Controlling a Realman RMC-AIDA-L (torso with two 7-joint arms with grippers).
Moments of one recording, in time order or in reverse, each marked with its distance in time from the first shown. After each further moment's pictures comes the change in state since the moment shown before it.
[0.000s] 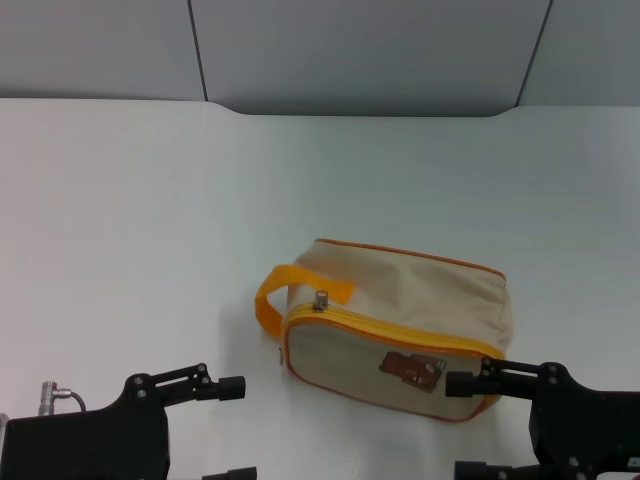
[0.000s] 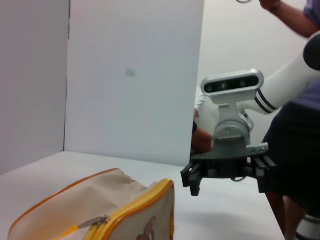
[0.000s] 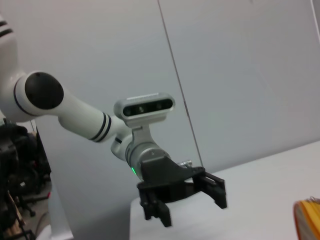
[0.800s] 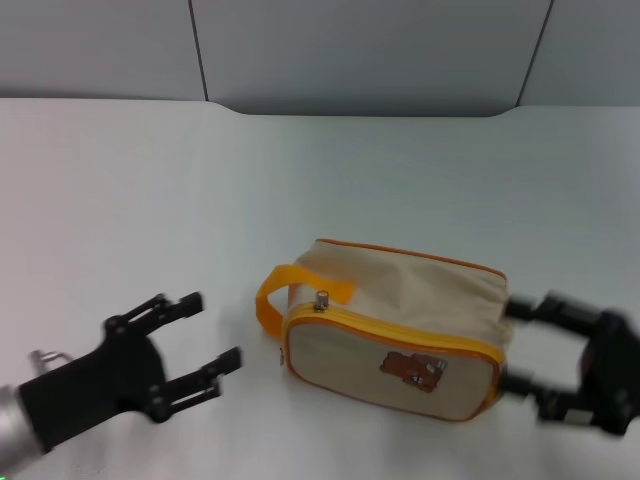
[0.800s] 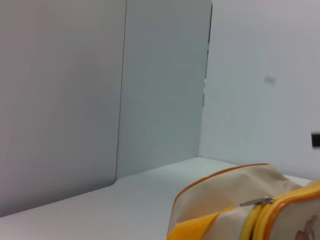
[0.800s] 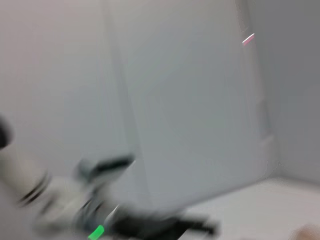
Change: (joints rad) left arm -0.011 -0.008 -0.259 -0.235 -0.038 -0.287 0.155; right arm -0.050 0.007 0.248 -0.012 0.005 -0.023 -0.016
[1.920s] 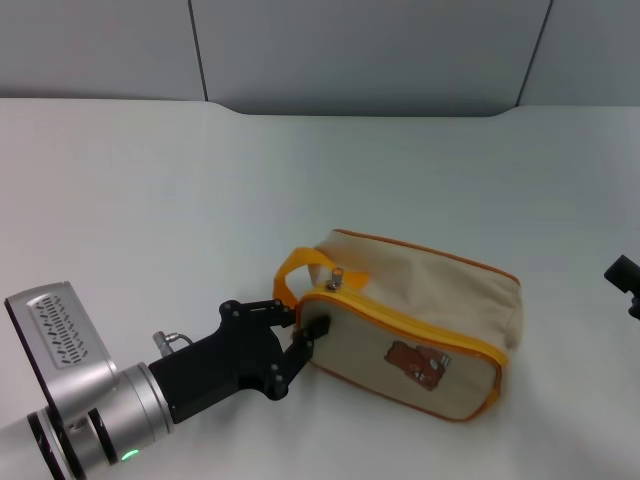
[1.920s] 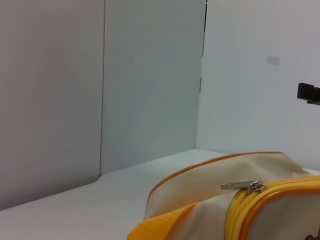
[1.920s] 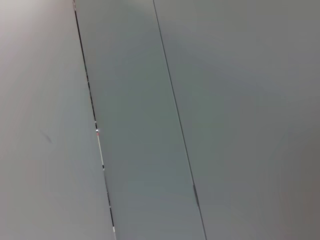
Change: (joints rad) left arm -0.159 -0.007 -0.077 -0.373 -0.005 -0.297 0.257; right arm -0.067 0.024 0.456 0.050 -0.030 0.011 -0.108
